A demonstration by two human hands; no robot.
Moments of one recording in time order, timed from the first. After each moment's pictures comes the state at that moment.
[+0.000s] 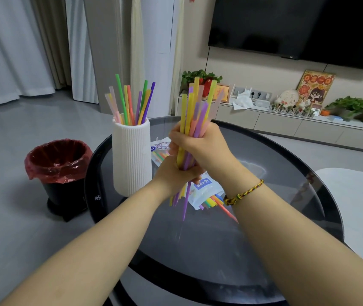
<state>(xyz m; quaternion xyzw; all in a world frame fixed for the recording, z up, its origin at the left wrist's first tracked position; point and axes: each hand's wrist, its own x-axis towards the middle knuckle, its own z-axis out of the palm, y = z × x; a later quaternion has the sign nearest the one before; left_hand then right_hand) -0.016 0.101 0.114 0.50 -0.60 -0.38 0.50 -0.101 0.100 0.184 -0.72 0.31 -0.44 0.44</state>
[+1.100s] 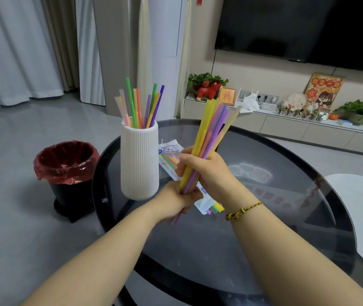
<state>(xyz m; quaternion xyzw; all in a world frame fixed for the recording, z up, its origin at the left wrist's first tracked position) -0.003 0.108 0.075 0.53 -0.59 -0.45 0.40 -0.101 0.086 0.137 -0.61 0.33 -0.41 0.59</state>
